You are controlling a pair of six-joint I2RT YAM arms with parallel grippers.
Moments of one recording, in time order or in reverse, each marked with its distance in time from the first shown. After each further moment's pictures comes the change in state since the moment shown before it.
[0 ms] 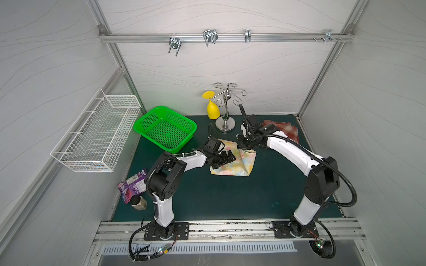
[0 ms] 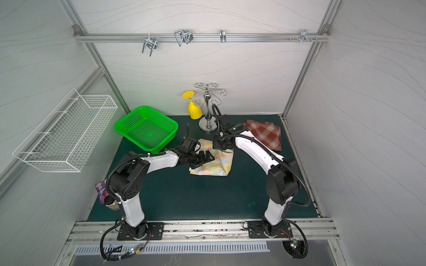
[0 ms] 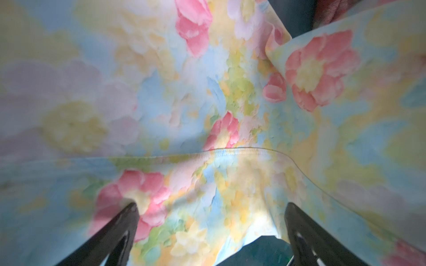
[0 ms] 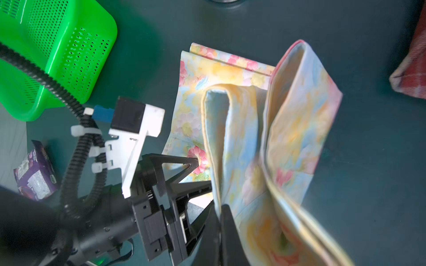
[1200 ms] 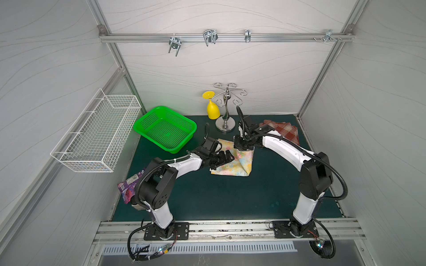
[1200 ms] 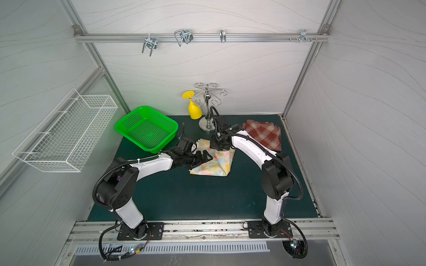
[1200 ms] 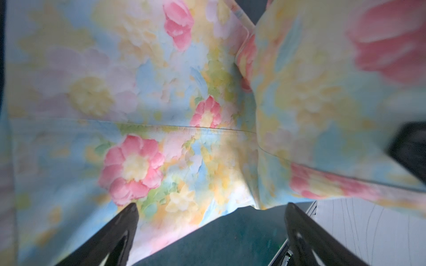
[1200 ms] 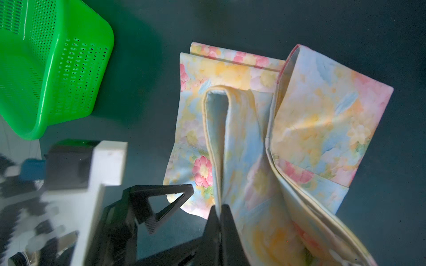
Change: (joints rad) left arm -0.001 -0.162 -0.070 -0.018 -0.013 -0.008; right arm 0.002 0.076 0.002 0.064 -0.031 0.074
